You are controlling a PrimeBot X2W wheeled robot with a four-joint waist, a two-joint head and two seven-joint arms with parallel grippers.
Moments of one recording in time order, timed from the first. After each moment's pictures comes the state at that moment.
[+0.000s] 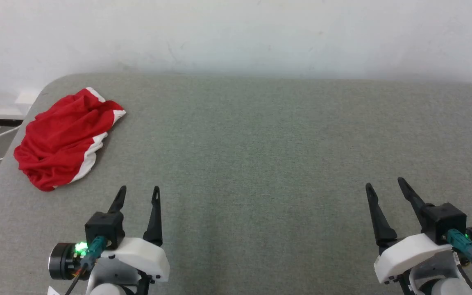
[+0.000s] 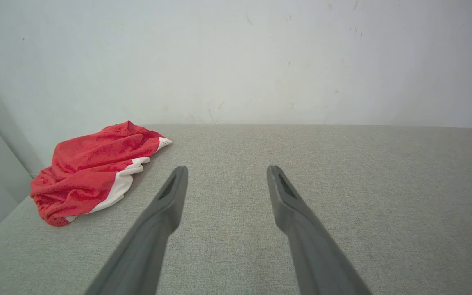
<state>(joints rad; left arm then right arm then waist) -0.01 0.05 -0.03 0.04 -0.04 0.01 -0.03 0.02 -0.05 -0.01 0.02 0.02 0.13 -0.03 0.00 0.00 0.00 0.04</state>
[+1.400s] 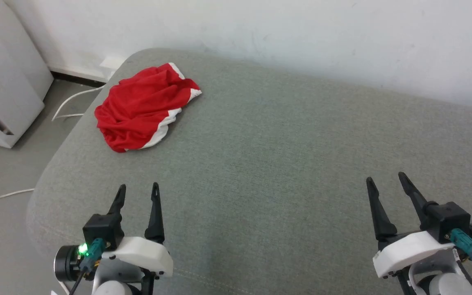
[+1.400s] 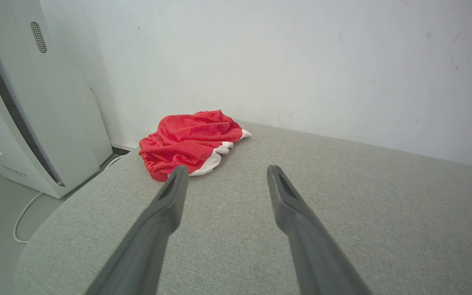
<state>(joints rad) -0.04 0.06 -0.07 0.11 -0.12 0.07 -0.12 -0.01 -0.05 -0.01 0.07 0.06 0.13 -0.12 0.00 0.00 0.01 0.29</state>
